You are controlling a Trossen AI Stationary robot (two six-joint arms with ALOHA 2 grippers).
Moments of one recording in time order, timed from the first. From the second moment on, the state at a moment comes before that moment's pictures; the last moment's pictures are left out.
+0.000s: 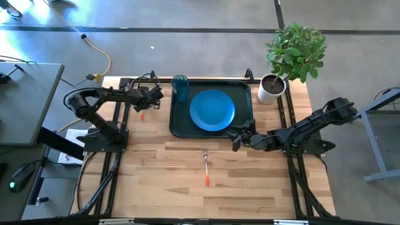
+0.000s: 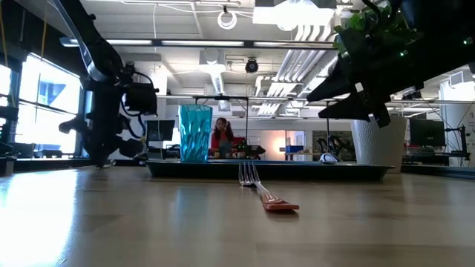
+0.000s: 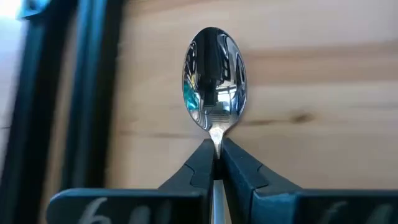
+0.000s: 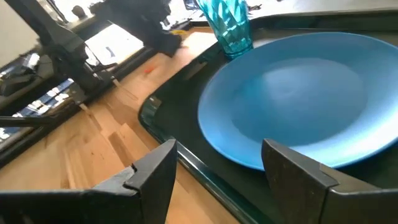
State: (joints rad) left arm 0.73 1.56 0.61 -0.50 -0.60 -0.76; right arm 0.30 1.34 0.35 0.56 0.76 0.76
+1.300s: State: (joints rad) left arm -0.19 1.40 0.61 0.39 -0.64 0.12; right arm 0.30 1.34 0.53 0.53 0.70 0.59
